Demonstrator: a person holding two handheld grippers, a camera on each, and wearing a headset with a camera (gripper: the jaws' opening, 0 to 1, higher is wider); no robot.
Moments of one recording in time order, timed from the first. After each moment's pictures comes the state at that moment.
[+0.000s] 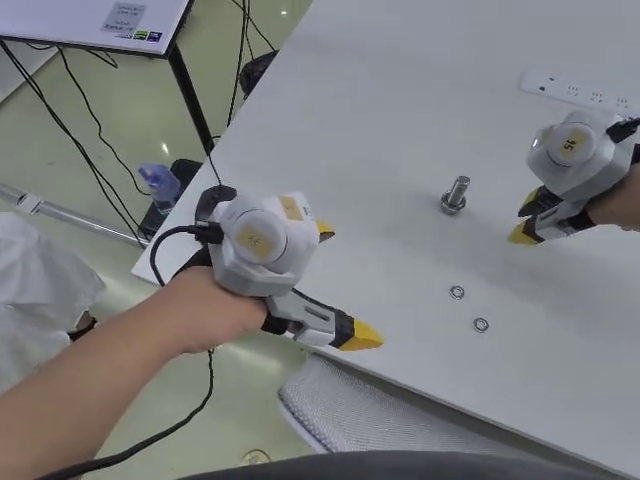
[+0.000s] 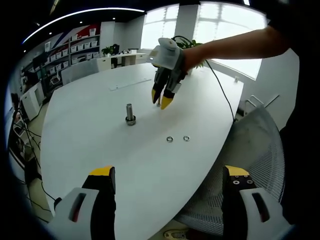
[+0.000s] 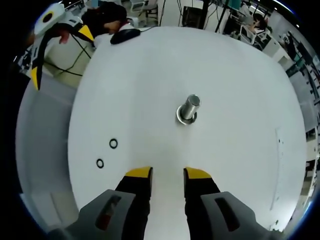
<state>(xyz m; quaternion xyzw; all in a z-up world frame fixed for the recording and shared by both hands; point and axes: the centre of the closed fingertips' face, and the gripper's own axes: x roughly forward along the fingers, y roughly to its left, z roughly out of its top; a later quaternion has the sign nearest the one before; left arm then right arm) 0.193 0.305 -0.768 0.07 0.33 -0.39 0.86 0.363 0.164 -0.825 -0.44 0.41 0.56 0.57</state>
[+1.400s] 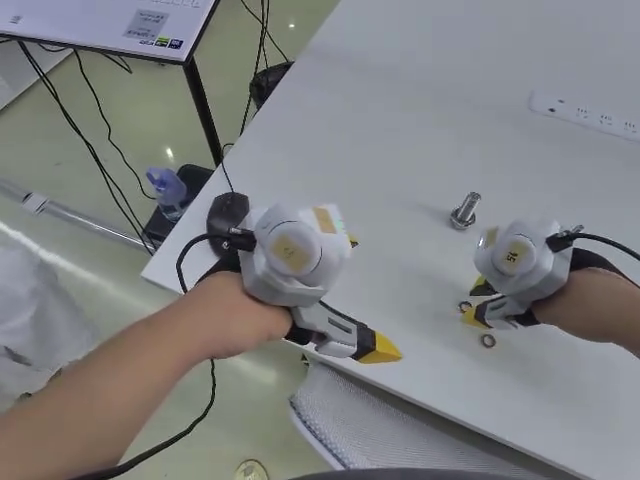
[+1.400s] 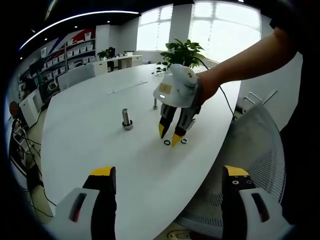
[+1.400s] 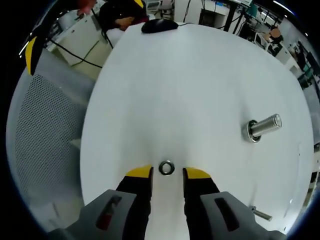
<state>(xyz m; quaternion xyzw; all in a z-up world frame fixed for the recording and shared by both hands) 0.194 0.297 -0.762 0.09 0.32 -0.40 0.86 0.272 0.200 -0.871 -0.44 0.39 0.59 0.55</state>
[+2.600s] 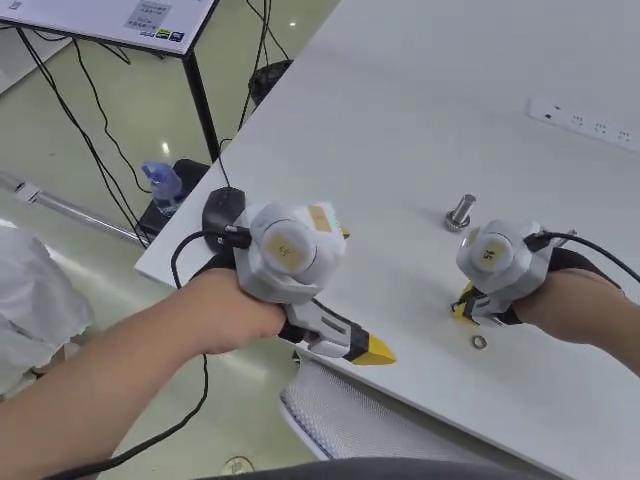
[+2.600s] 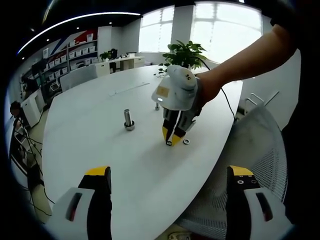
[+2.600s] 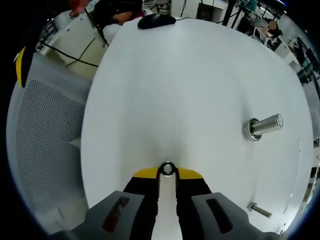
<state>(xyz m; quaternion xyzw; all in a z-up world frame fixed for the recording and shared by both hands) 0.196 0.297 -0.763 0.09 0.32 -0.39 0.86 0.275 0.196 -0.879 -0.45 0.42 0.57 0.54</state>
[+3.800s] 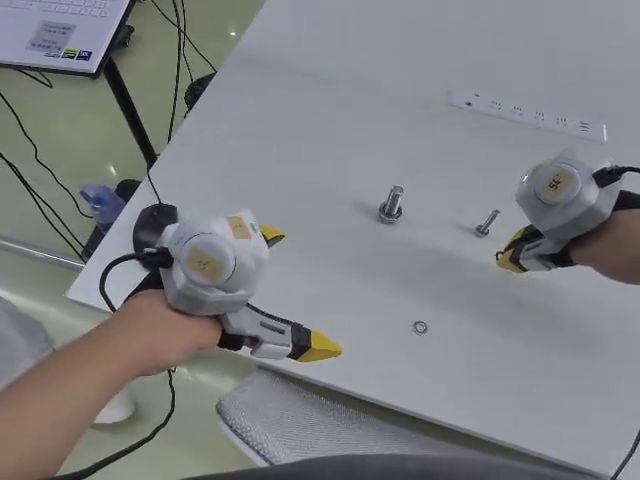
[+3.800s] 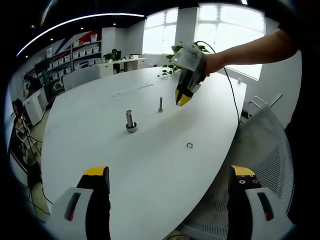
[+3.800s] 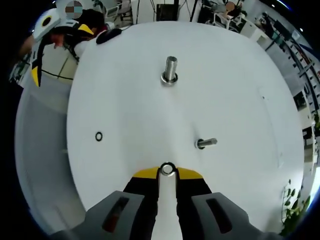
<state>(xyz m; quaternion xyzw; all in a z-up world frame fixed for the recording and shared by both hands) 0.205 0.293 -0.767 0.08 0.31 -0.38 0.87 0.360 0.087 -0.811 -0.40 0.45 0.49 0.64</state>
